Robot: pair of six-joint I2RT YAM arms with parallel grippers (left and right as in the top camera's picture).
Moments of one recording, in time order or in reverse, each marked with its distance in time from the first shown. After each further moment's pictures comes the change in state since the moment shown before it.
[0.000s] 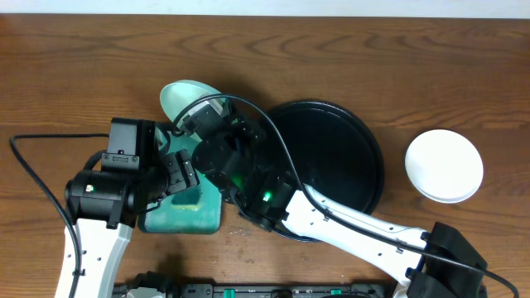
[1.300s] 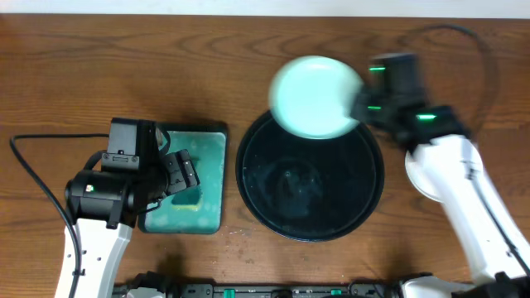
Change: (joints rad) left arm 0.000 0.000 0.000 -0.001 0.000 0.000; right arm -0.924 -0.261 0.003 -0.860 -0.865 0.850
